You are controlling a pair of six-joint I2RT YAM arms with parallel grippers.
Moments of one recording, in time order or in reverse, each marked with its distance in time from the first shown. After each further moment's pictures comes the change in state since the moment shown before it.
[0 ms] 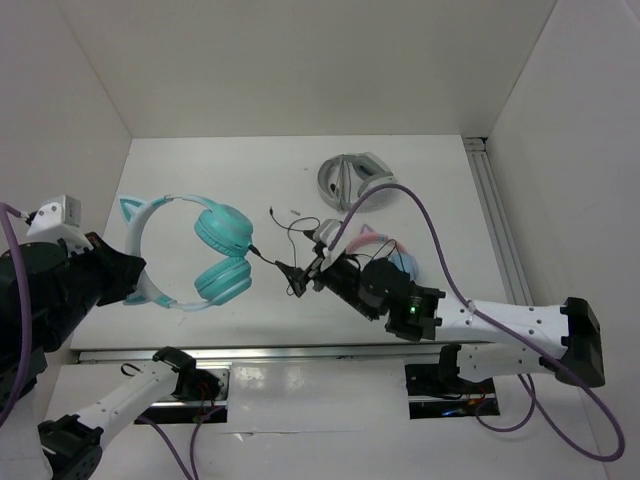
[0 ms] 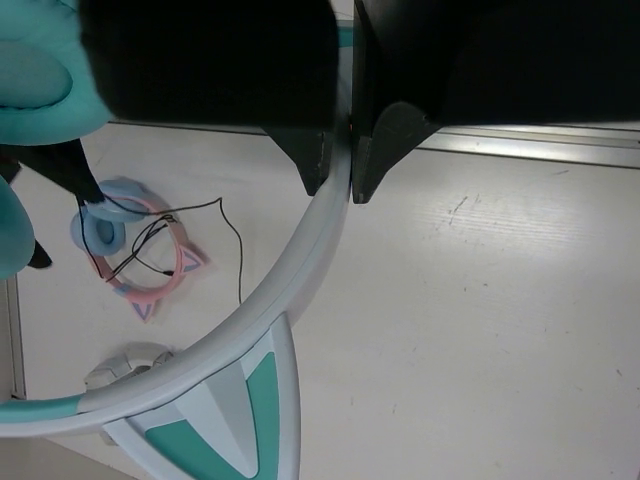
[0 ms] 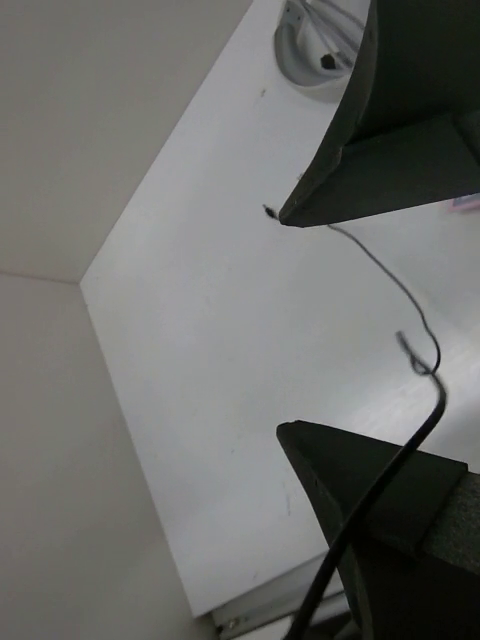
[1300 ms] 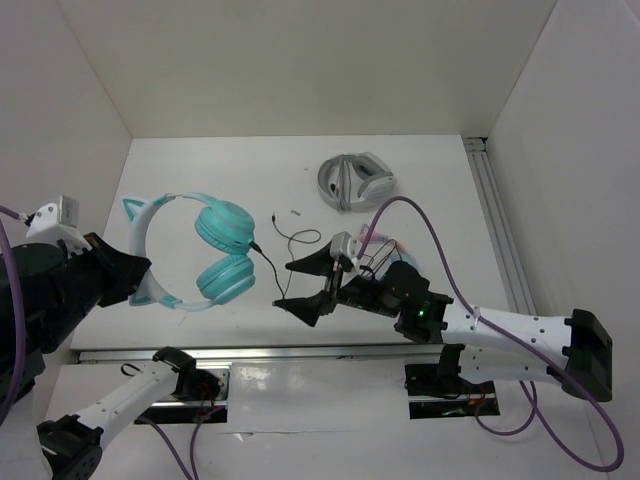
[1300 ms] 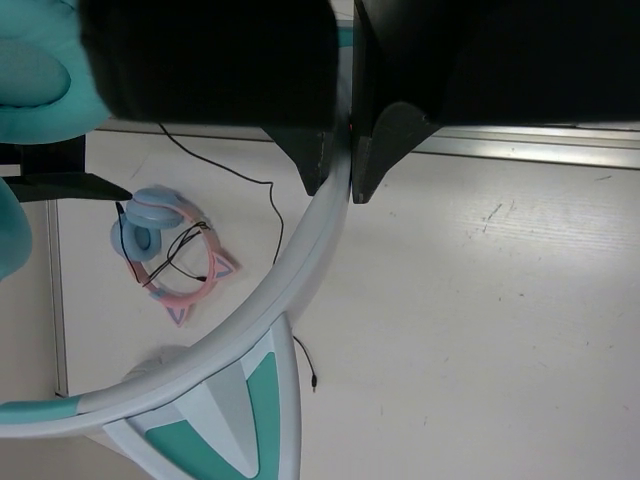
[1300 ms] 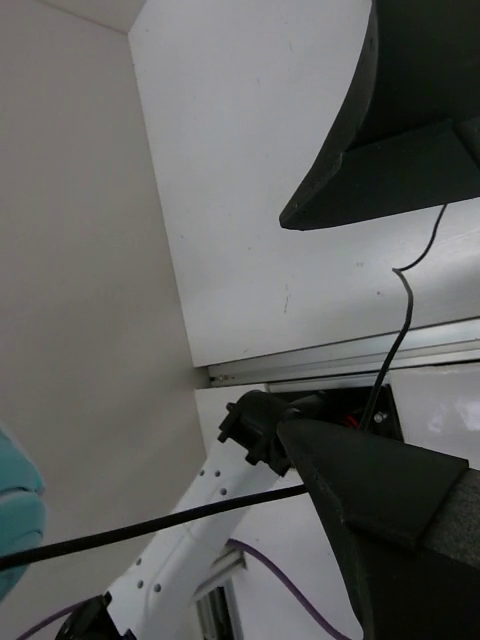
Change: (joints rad) left arm 0.000 0.000 0.017 0.000 0.055 -0.061; right arm -0.184 -0.071 -0.197 0.224 -0.640 0.278
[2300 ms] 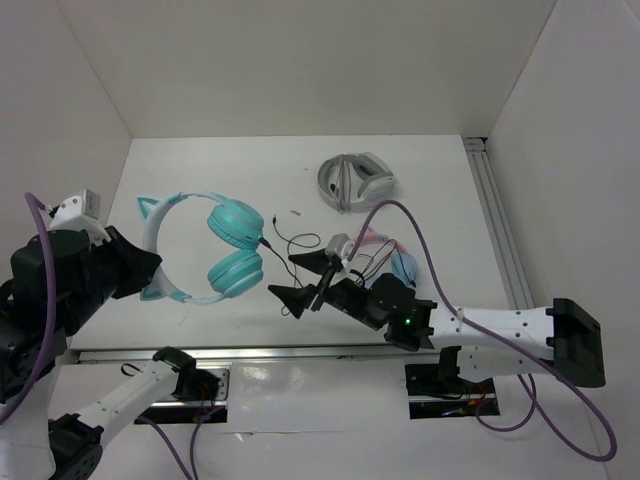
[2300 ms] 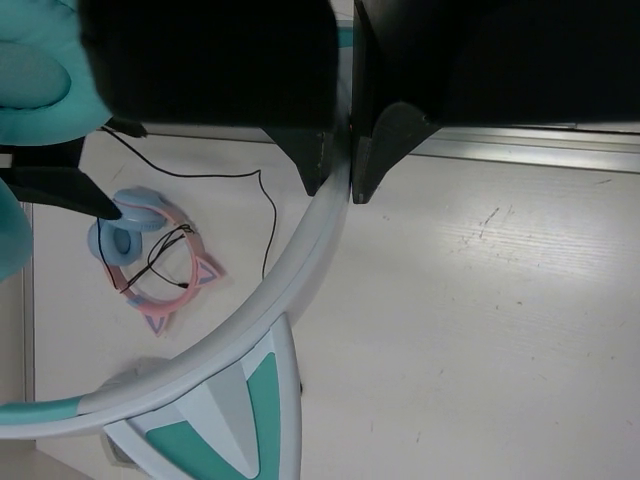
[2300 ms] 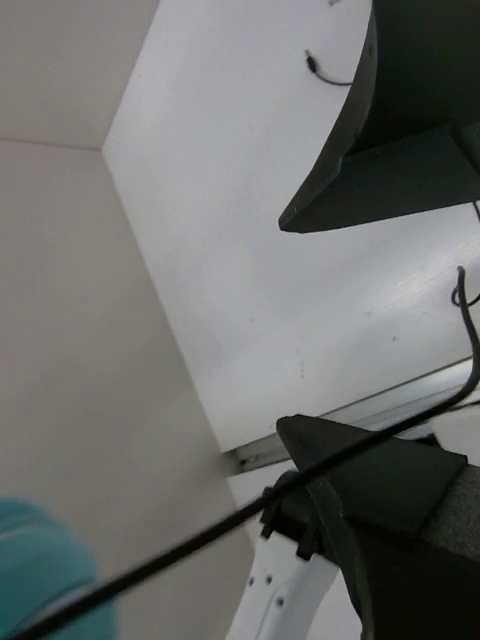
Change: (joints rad) left arm 0.000 0.007 -0.107 0.050 -0.002 0.000; right arm 0.129 0.058 -0.020 0.101 0.357 -0.027
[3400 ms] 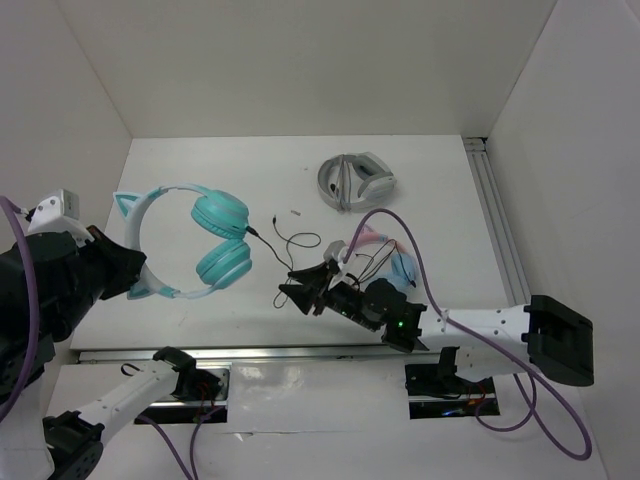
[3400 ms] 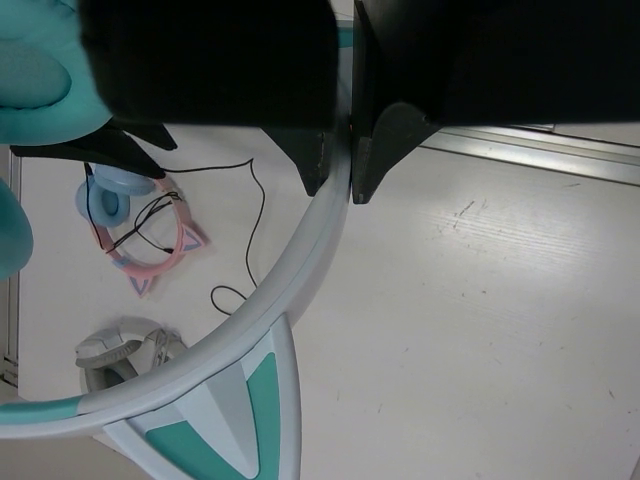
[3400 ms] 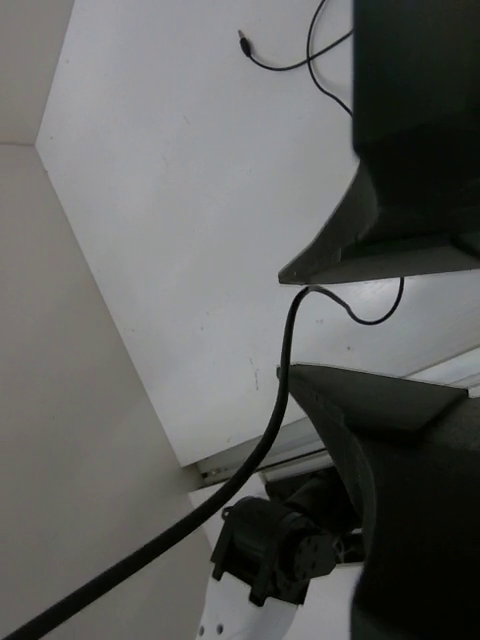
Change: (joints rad) left arm 0.000 0.022 0.089 -0.050 -0.107 -0.025; right arm -0.056 0.103 -0.137 0.130 -0.023 0.080
